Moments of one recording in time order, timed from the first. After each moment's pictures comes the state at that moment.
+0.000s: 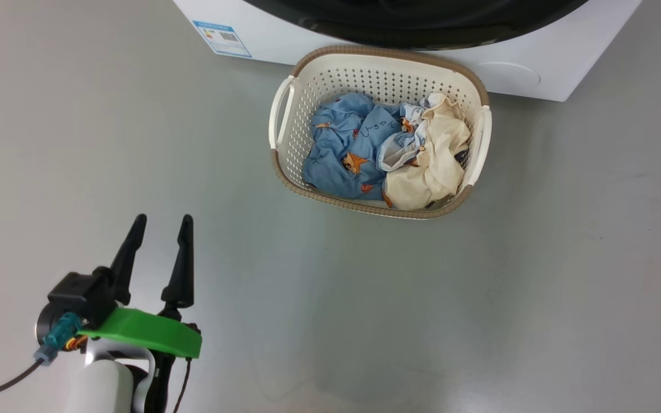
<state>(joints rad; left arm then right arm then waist) -0.29 0.02 -0.06 0.27 -0.26 -0.13 -0.25 -1.60 -0.24 -0.54 1.31 0.71 0.13 0.33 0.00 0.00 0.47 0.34</state>
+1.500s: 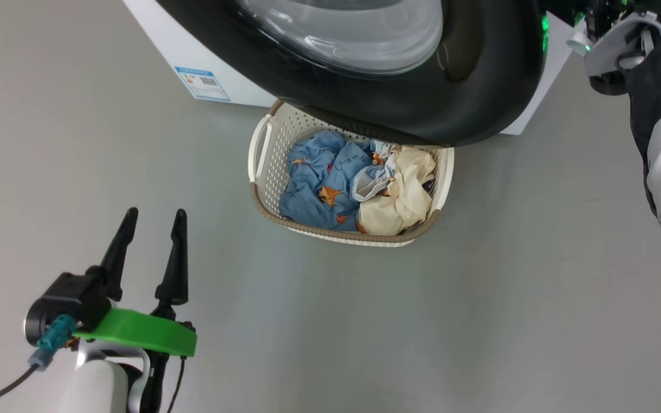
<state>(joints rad) -0.28 0.02 -0.04 0.22 -0.21 -0.13 -0.26 -1.46 -0.10 -0.63 1.17 0.61 0.13 0.85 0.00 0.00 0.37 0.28</state>
